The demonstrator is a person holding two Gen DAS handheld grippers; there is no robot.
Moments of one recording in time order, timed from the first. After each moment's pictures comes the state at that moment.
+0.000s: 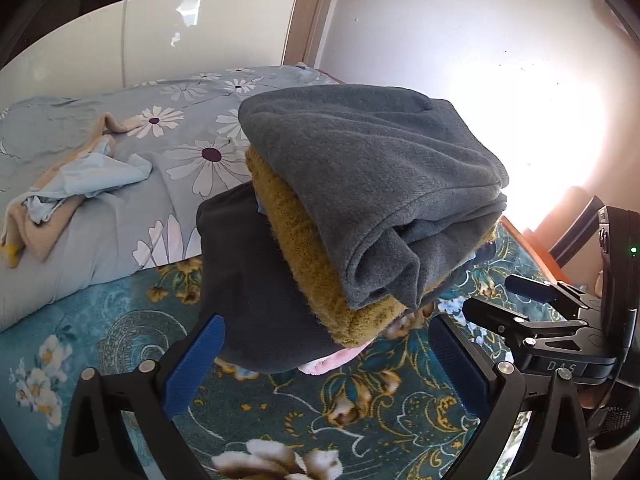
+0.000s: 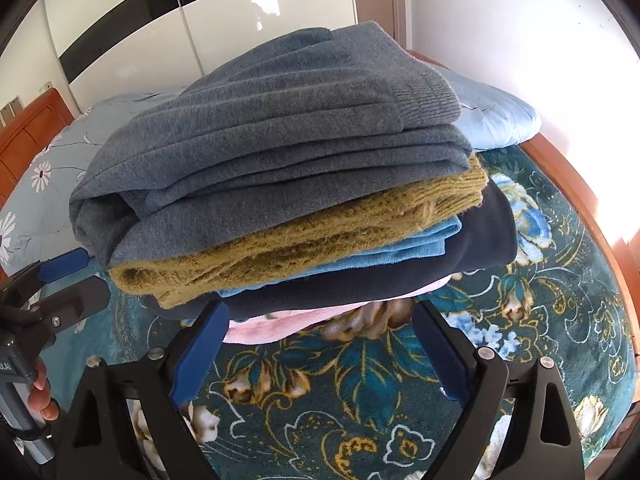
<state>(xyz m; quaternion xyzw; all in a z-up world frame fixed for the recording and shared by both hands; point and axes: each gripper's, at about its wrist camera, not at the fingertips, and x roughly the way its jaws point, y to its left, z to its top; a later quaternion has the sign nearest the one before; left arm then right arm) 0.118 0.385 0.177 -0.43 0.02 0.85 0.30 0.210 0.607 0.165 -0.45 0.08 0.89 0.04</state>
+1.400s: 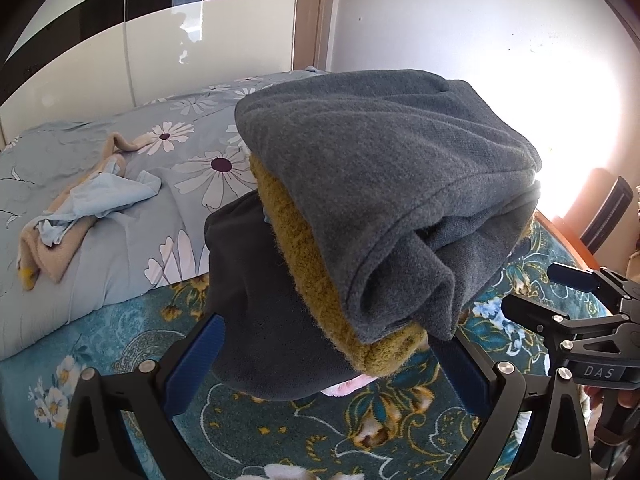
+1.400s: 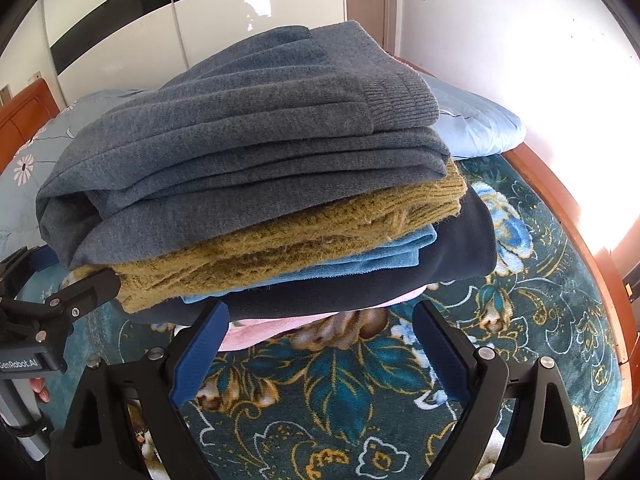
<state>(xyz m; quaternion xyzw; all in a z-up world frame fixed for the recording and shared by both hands) 0.111 0.405 0.162 -0.42 0.07 0.87 0.27 0.201 0.617 0.155 -0.45 0.06 0.89 0.07</state>
